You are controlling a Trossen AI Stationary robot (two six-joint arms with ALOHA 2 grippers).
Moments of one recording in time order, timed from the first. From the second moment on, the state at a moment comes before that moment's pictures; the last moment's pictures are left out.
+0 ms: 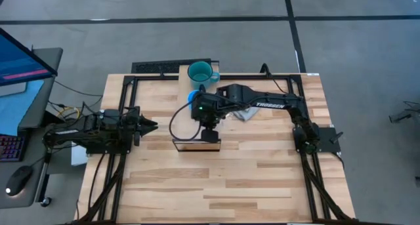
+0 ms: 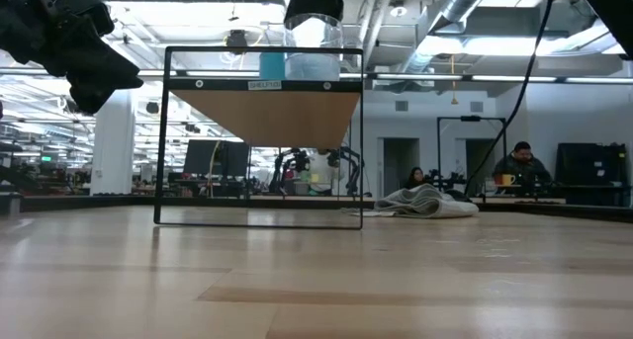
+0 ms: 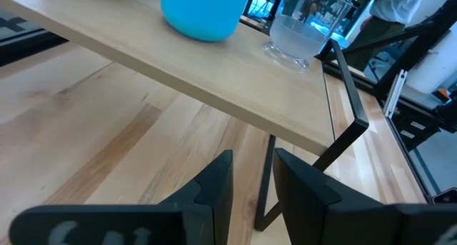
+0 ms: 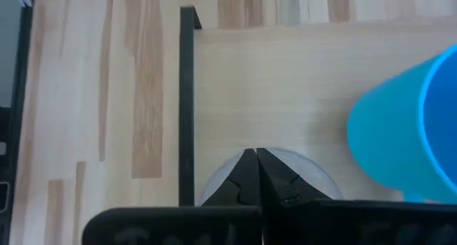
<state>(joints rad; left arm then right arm) 0.07 0.08 0.29 -0.51 -0.06 -0.41 0.01 2.12 2.33 -1.27 -0.08 -0.01</state>
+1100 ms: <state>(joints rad) 0.07 0.08 0.29 -0.51 -0.06 -0.41 0.00 2.16 2.33 -1.29 -0.10 -0.02</state>
